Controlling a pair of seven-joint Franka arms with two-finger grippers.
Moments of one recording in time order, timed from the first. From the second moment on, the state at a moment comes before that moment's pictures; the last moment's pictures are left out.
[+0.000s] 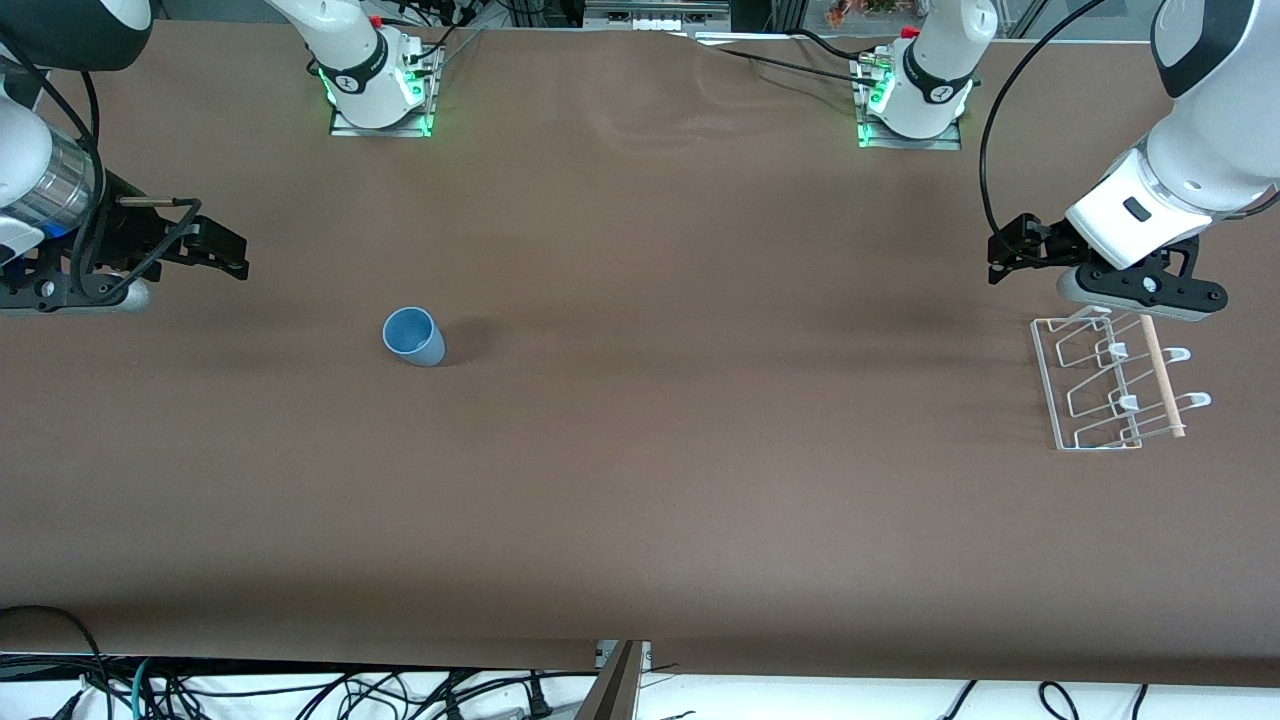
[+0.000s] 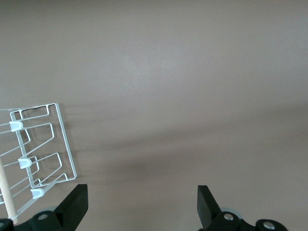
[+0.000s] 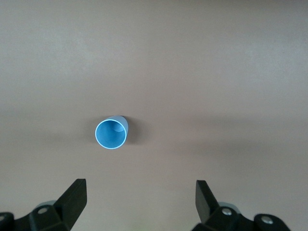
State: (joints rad) left arm -0.02 0.03 -0.12 -1.68 -0.02 1.71 0.02; right arm 0.05 0.14 0.07 -1.47 -0.02 1.54 0.09
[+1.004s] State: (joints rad) left arm -0.02 0.03 -0.12 -1.68 -0.02 1.70 0.02; right arm 0.06 0.17 0.10 -1.83 -0.02 1.90 0.09
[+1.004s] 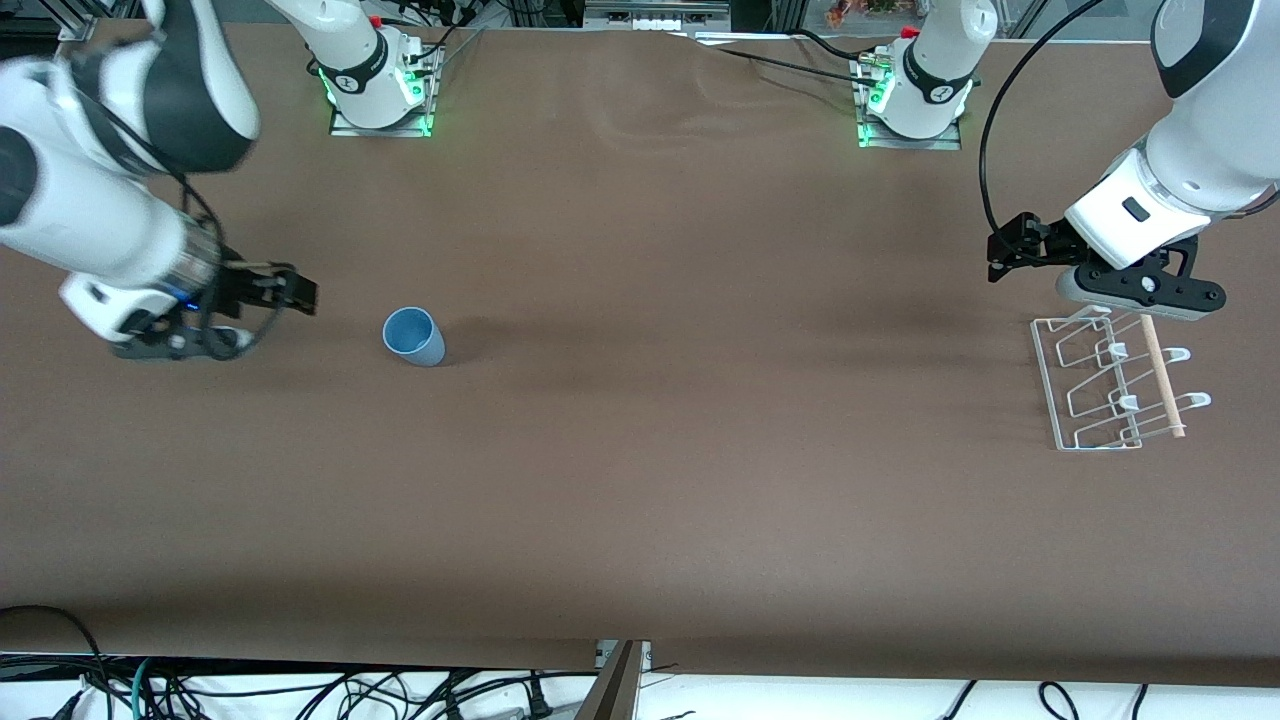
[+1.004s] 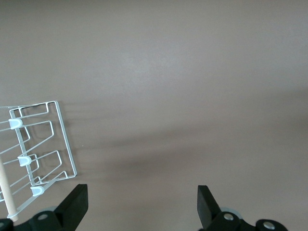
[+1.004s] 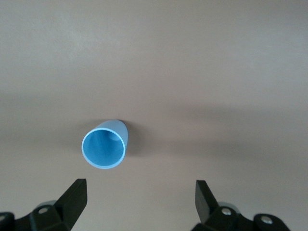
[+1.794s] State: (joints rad) left arm -0.02 0.03 -0.12 -1.68 -0.02 1.70 0.02; right arm 0.10 0.31 0.12 -2.06 -0.02 2.20 0.10
